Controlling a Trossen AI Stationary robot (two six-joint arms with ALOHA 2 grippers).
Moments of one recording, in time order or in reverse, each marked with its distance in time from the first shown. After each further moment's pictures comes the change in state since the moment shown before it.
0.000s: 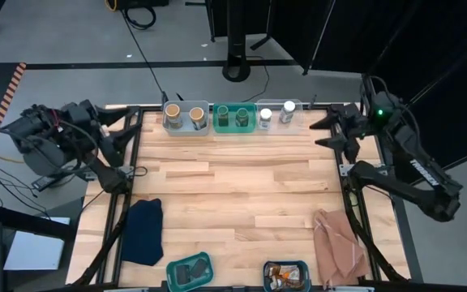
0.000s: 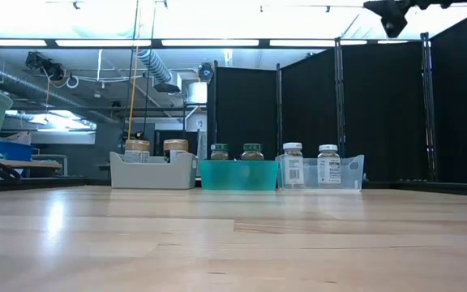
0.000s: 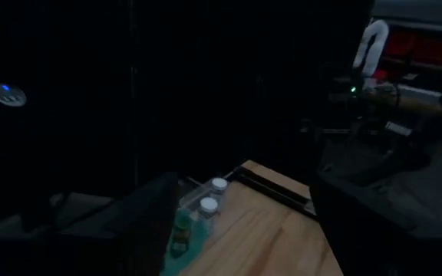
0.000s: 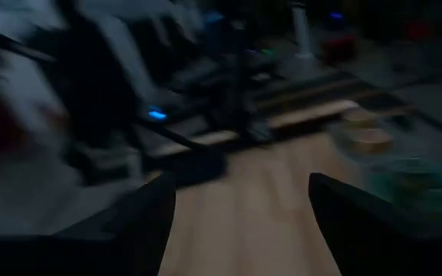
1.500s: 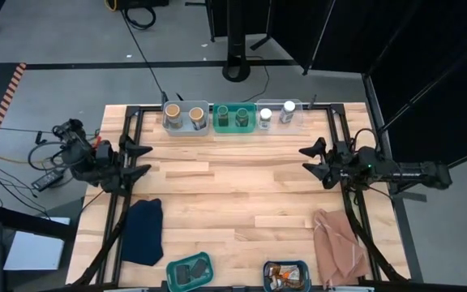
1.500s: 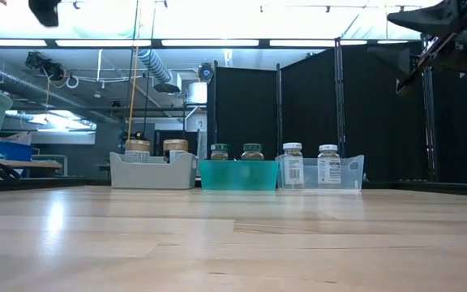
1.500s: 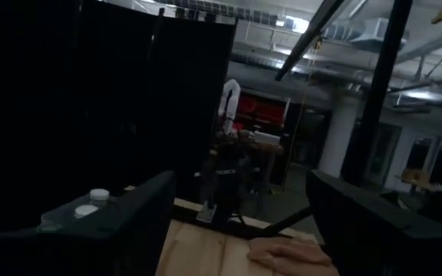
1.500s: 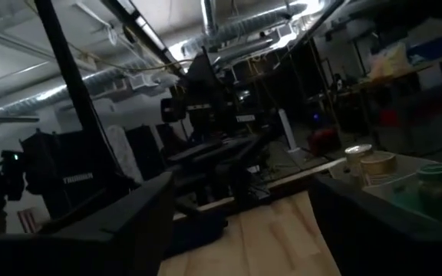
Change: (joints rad) left arm -0.012 -0.813 -1.347 1.537 0.449 0.838; right arm 0.738 -0.405 -0.818 0.839 0.925 0.202
